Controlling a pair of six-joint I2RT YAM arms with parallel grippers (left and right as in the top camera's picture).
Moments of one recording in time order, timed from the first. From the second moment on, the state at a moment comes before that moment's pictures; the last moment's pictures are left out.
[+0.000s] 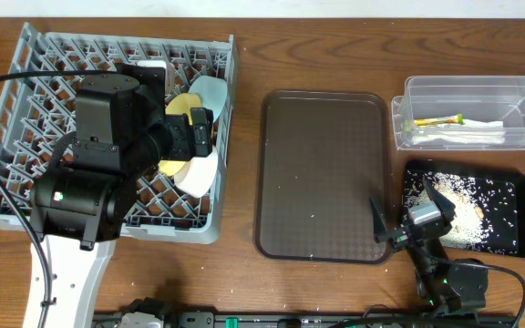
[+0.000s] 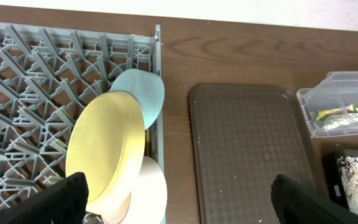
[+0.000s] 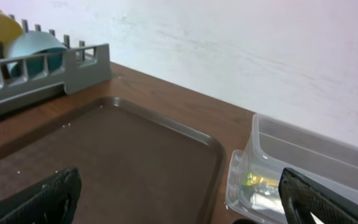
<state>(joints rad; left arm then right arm) -0.19 1.16 1.42 -0.96 0.13 -0.20 0.10 0.01 0.01 -0.06 -0.22 -0.19</state>
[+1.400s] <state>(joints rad) -0.11 0.61 0.85 -0.39 -0.01 -0.20 0.10 0.01 0.01 -0.06 -0.20 -0.19</state>
